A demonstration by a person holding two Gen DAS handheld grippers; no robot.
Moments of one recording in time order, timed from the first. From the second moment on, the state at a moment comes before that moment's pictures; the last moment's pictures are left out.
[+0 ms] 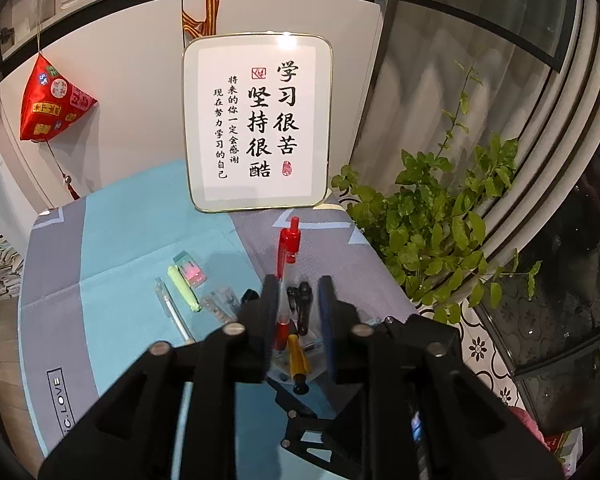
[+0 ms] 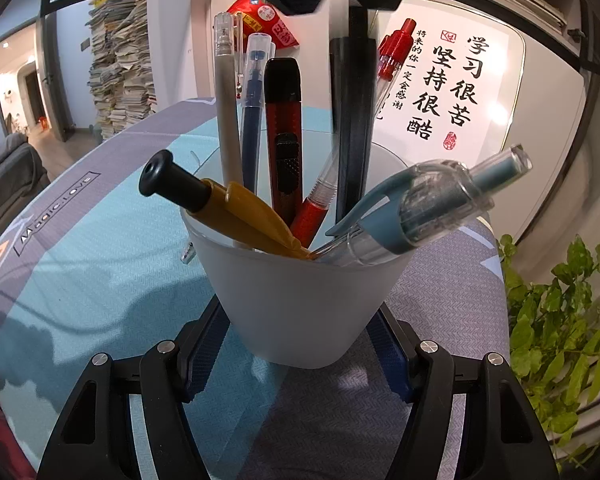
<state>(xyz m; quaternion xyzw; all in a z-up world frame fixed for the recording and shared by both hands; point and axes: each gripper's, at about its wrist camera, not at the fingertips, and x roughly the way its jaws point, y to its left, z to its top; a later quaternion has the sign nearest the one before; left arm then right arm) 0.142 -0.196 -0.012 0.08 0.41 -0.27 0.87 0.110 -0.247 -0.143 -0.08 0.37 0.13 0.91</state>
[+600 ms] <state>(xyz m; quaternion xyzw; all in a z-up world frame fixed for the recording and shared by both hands) 0.168 -0.116 -0.029 0.01 0.43 -0.16 0.89 0.110 -0.248 -0.141 -0.08 0.37 0.13 0.91</state>
